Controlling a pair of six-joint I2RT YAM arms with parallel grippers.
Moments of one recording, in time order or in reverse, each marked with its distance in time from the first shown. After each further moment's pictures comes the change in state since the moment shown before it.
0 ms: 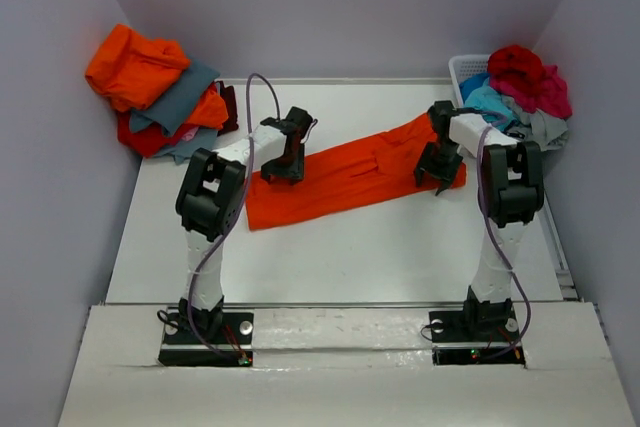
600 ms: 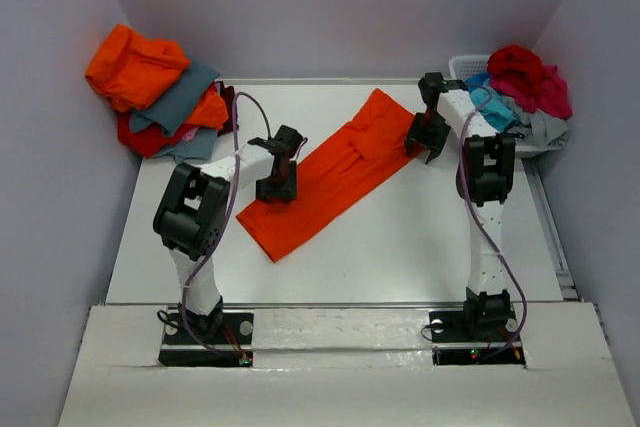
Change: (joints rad) left arm -0.004 -0.208 -0.314 0.109 0.077 -0.043; right arm 0.001 0.352 0.610 -0.179 -0.010 -0.048
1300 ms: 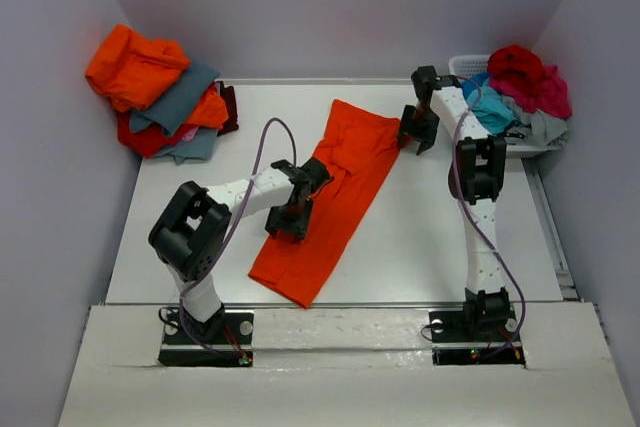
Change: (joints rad) left arm -0.250 -0.140 -0.137 -0.217 0.027 -0.044; right arm 0.034 0.124 0.235 -0.033 -0.089 -0.102
